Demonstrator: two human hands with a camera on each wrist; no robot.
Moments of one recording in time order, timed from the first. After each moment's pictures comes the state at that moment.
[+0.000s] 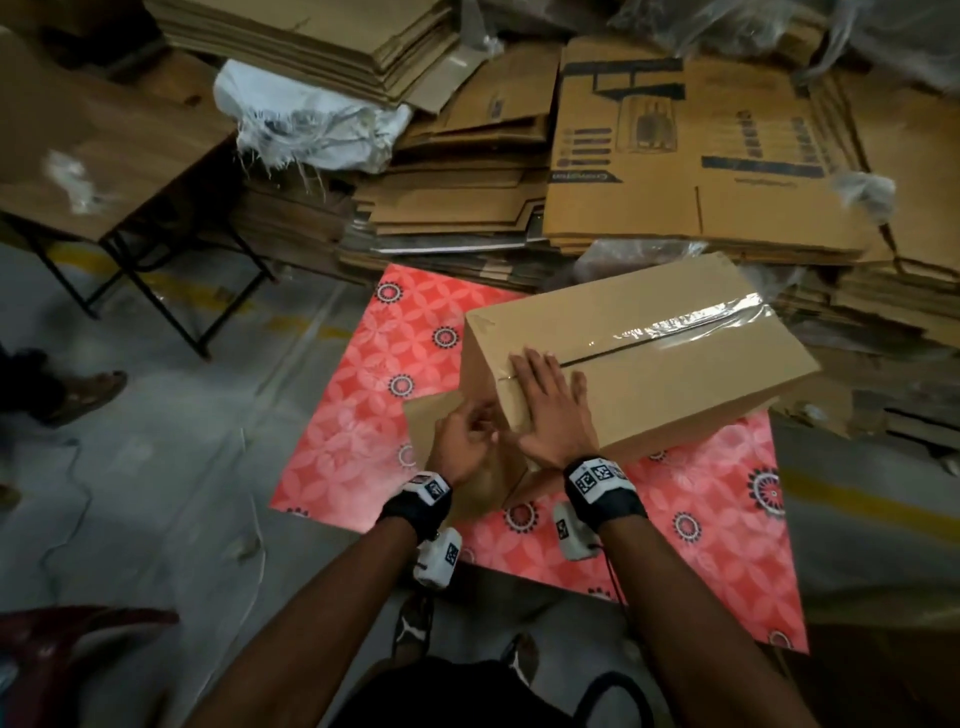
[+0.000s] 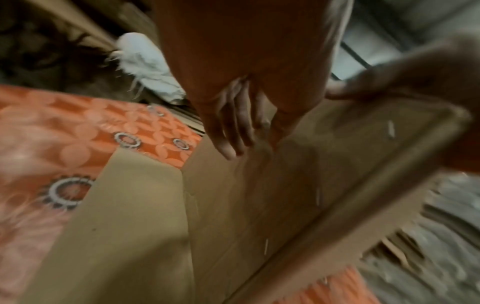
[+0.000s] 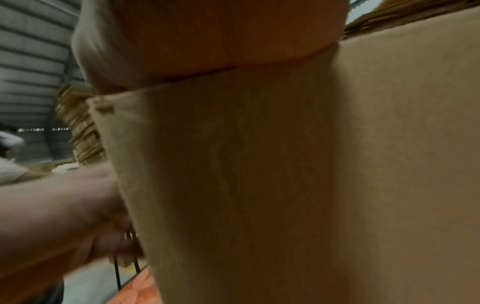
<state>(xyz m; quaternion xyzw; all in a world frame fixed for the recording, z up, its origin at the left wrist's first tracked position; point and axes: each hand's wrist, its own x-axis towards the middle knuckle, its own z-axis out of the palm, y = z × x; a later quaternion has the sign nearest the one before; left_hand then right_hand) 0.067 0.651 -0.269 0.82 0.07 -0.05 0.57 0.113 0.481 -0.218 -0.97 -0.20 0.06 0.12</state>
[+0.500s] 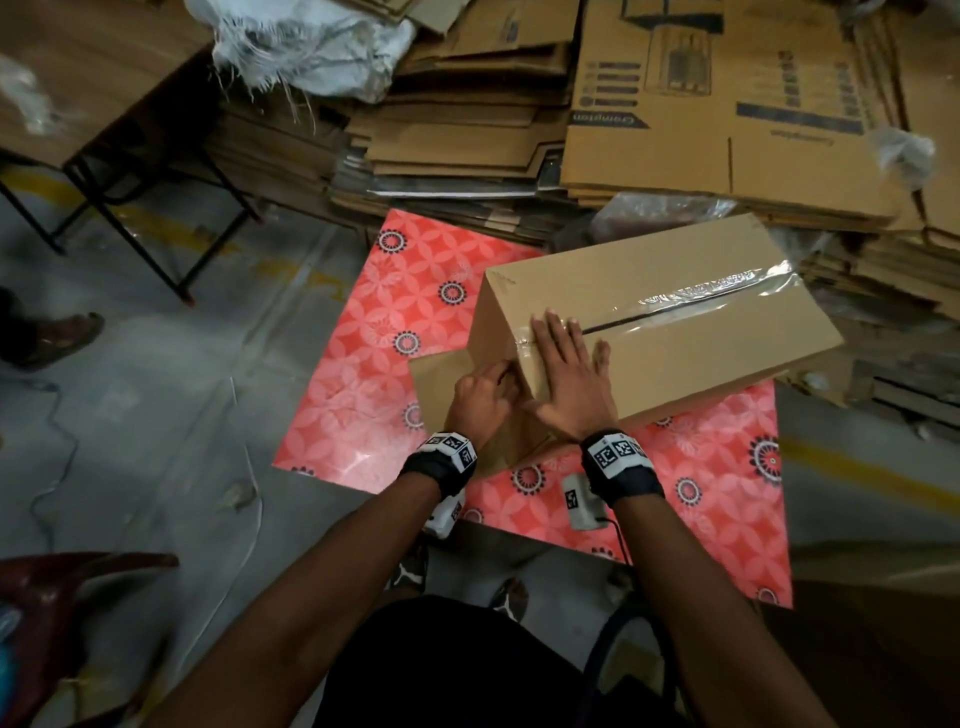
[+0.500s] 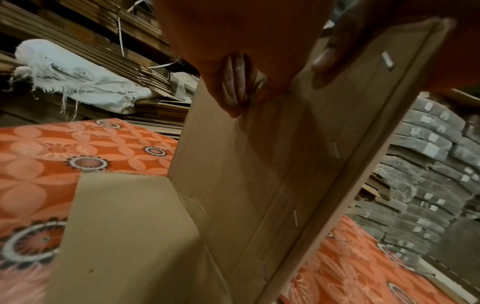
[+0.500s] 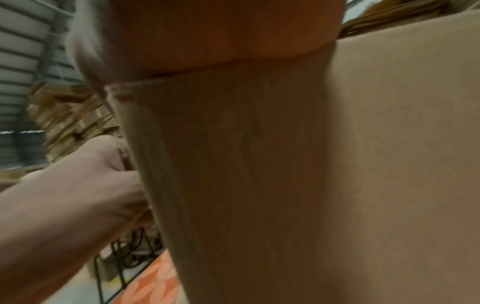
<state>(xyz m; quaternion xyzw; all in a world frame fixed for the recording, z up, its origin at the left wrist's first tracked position) 0.082 0.644 -0.280 0.88 0.00 0.11 0.46 0.113 0.486 -0.222 -0.97 -0.19 0.07 0.11</state>
